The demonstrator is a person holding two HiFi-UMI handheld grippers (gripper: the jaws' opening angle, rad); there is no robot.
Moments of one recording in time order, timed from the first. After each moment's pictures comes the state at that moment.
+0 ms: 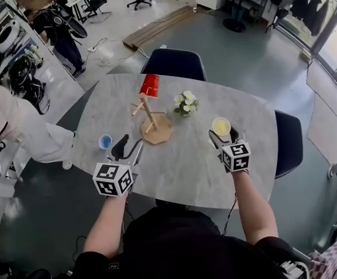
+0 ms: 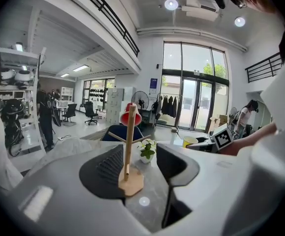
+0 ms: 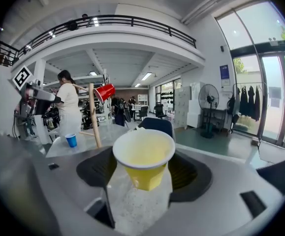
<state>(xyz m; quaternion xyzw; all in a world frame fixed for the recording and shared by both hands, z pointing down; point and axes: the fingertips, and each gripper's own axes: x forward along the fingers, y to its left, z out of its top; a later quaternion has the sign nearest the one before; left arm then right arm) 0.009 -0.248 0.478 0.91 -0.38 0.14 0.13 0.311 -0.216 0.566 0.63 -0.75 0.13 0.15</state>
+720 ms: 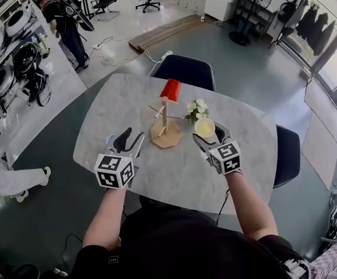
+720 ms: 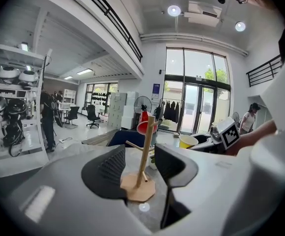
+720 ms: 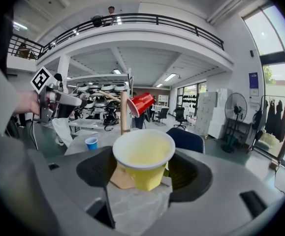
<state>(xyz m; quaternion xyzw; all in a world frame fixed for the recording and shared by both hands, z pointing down) -0.035 -0.284 0.457 0.91 -0.39 0.11 0.13 0.185 -0.258 0.507 0.53 -0.82 0.08 0.20</state>
